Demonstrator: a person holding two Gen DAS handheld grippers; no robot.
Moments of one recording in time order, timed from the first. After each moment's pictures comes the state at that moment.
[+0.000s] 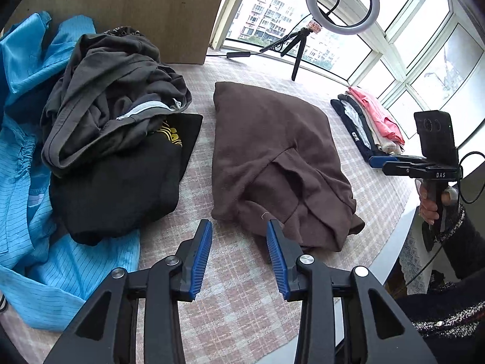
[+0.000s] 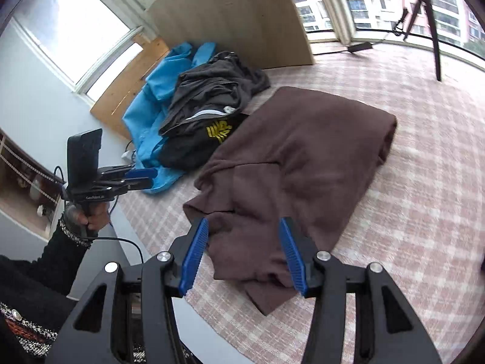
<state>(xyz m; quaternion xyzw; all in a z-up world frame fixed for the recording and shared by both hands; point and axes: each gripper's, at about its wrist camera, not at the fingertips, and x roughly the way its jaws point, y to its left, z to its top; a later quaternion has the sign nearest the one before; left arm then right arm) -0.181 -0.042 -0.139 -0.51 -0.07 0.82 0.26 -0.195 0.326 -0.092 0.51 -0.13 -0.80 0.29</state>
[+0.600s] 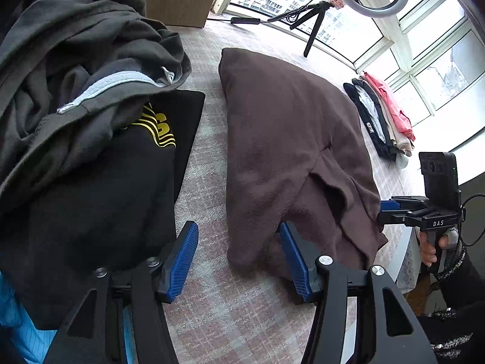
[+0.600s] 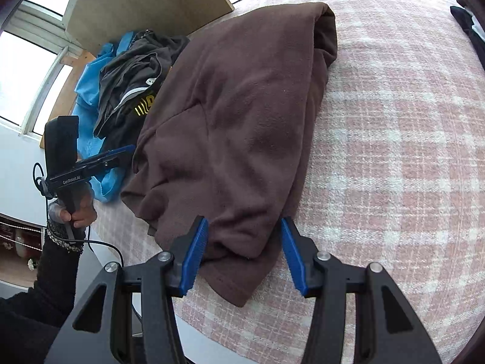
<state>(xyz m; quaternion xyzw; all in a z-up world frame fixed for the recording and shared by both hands) -0.254 -0.030 -0.205 -0.57 -0.08 0.76 0.29 -0.204 0.318 -0.169 0.58 -0.19 -0.76 0.21</state>
